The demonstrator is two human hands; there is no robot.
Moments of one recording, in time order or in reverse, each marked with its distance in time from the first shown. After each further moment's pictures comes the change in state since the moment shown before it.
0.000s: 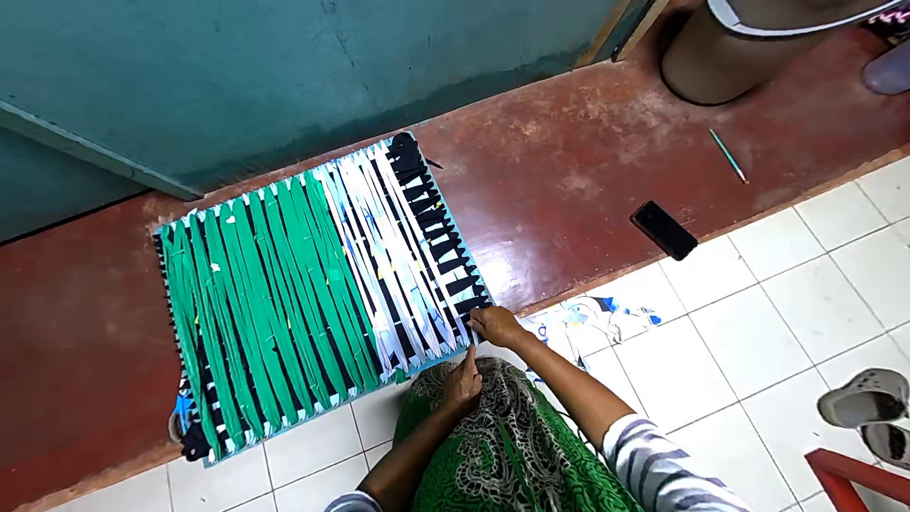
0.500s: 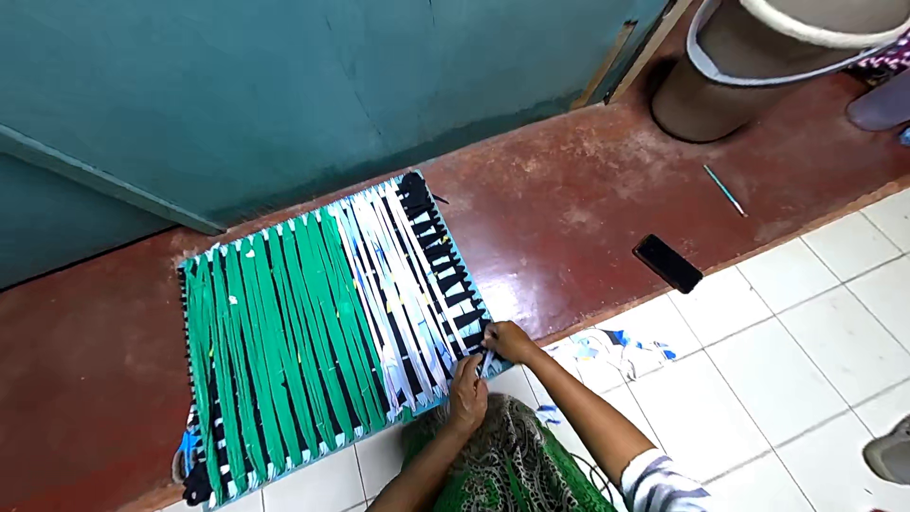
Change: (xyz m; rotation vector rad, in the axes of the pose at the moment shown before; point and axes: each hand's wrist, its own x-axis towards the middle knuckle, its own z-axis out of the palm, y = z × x) left_hand 0.016 0.041 -0.042 -0.170 0.523 0.295; right_hand 0.010 0.007 -0.040 0.219 0.076 0.117
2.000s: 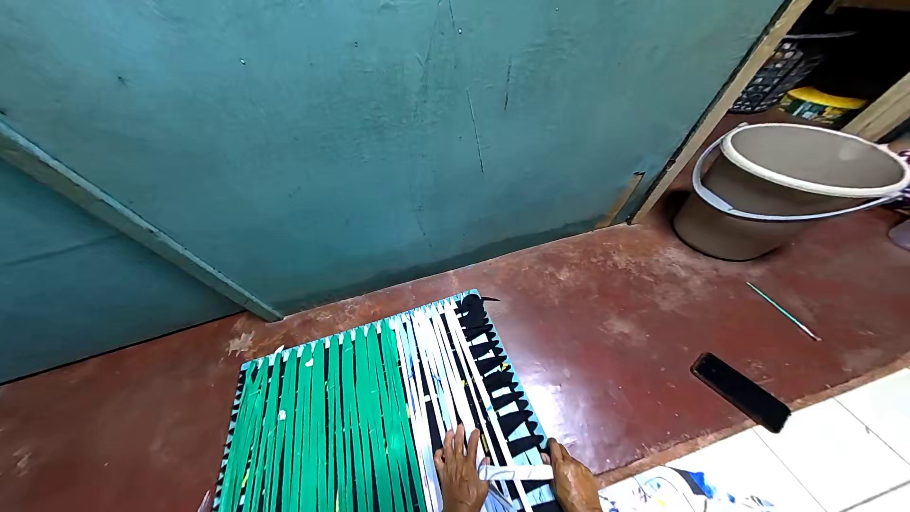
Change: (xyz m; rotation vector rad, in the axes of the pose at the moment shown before) left_hand 0.065 -0.087 -0.027 0.731 0.342 0.140; right_hand 0.006 0.038 0.055 -0.246 0.499 0.184
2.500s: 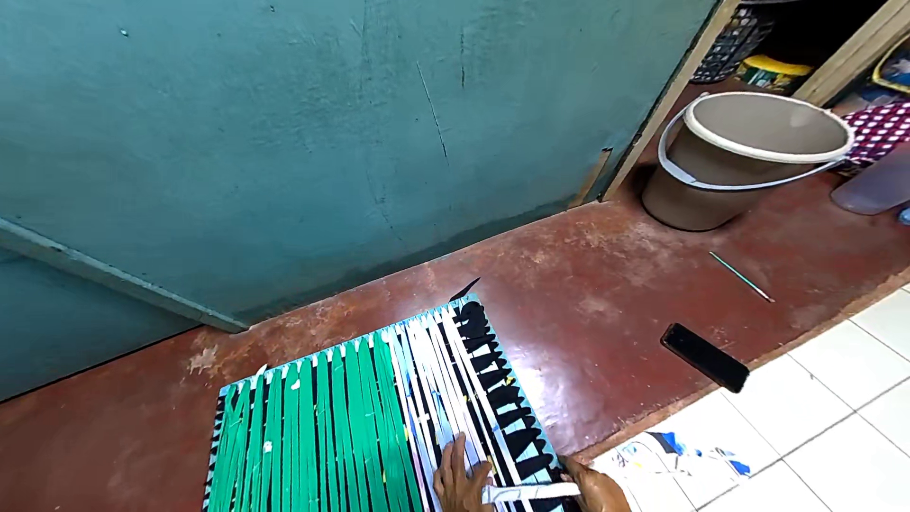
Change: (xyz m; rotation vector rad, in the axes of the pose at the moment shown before) left_hand -0.021 0.044 -0.054 -0.257 -0.161 0.017; right_hand -0.044 0.051 -0.038 0.110 -0.260 0.021
